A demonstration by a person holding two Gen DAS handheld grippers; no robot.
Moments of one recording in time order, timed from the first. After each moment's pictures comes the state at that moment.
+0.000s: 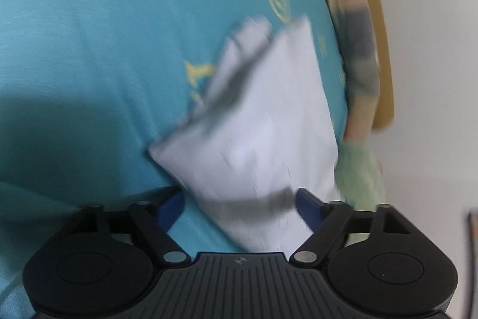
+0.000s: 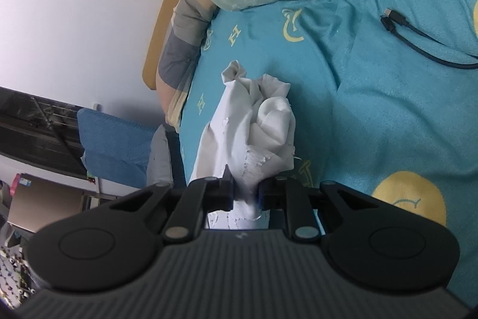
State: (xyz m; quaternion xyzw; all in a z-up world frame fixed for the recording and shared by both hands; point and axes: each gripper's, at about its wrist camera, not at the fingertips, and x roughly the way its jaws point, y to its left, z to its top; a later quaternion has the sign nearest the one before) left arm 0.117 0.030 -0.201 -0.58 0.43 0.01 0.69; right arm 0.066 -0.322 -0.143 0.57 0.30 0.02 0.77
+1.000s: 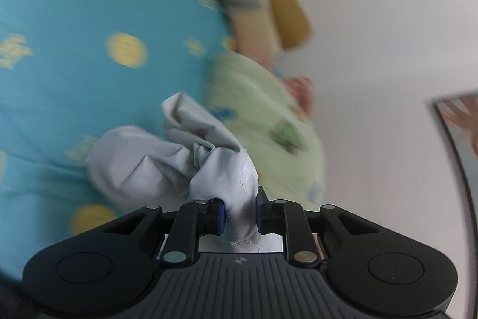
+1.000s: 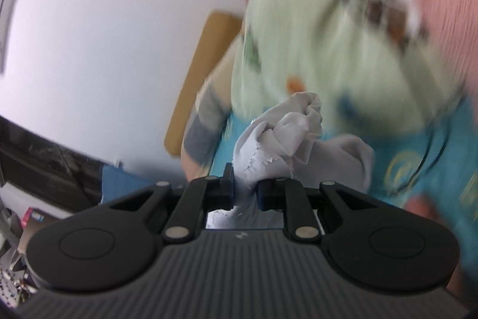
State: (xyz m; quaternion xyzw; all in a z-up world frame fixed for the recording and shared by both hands) left arm 0.132 -0.200 0.015 -0.45 0.45 -0.19 0.75; right arm -0.061 -0.491 0.014 0.55 0.19 -0.05 0.81
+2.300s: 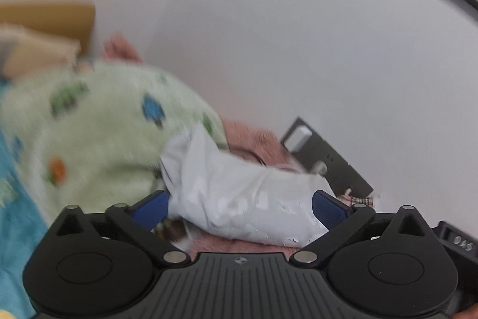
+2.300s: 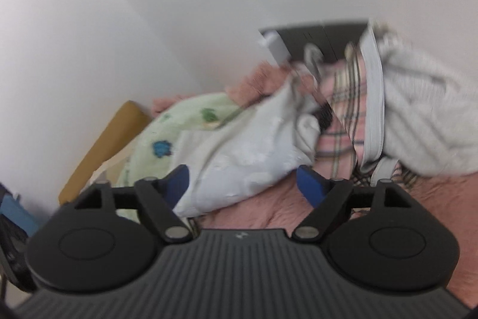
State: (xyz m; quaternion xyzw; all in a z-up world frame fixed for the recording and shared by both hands) left arm 0.029 -0.500 0.069 -0.07 0.31 -0.43 0.85; right arm -0.212 -0.636 0.084 0.35 0.17 -0.25 0.88
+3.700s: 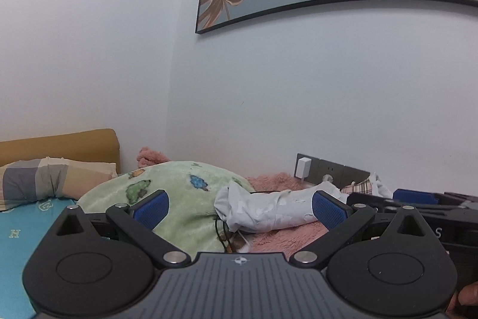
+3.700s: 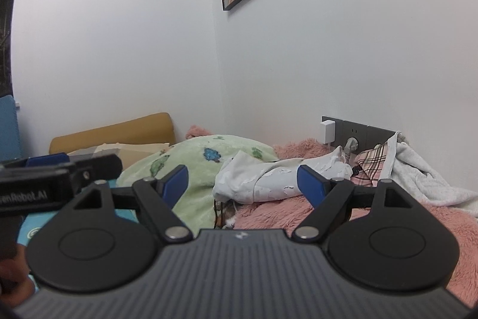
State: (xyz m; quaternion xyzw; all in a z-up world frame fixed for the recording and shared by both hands) left arm -0.123 -0.353 0.093 0.02 0.10 -0.42 0.90; right arm -0.258 -0.443 0.098 0.09 0.08 -0.26 0.96
